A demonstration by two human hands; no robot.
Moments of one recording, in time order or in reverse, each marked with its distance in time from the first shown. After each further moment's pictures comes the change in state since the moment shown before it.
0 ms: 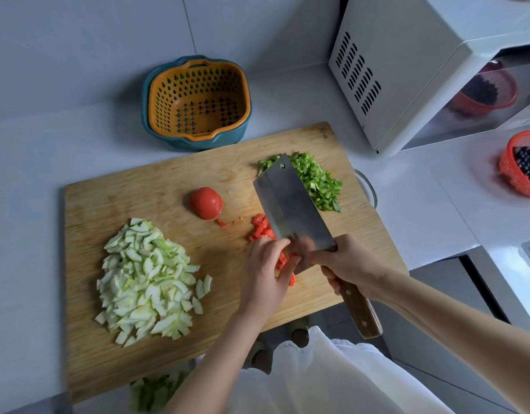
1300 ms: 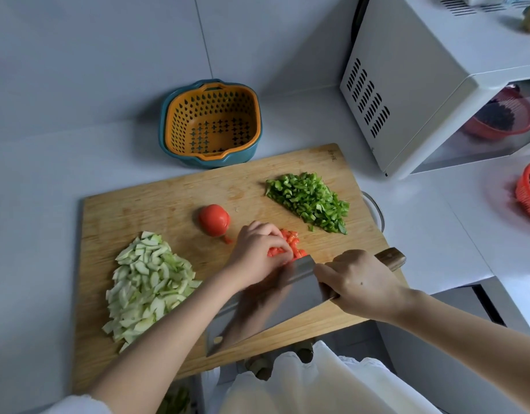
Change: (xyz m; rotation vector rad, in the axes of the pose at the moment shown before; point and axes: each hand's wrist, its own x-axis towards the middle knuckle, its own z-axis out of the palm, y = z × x) left_hand 0.081 -0.018 -0.029 0.117 -0.490 -0.016; right_hand 0.016 0.012 -0.031 -1.083 0.184 -1.191
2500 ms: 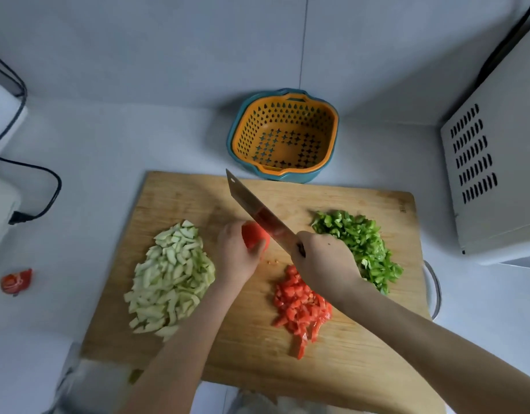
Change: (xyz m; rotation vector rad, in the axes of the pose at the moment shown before) left_hand 0.004 -0.059 -0.008 0.056 0.574 -0.734; right_hand 0.144 0.012 0.000 0.233 -0.253 0.359
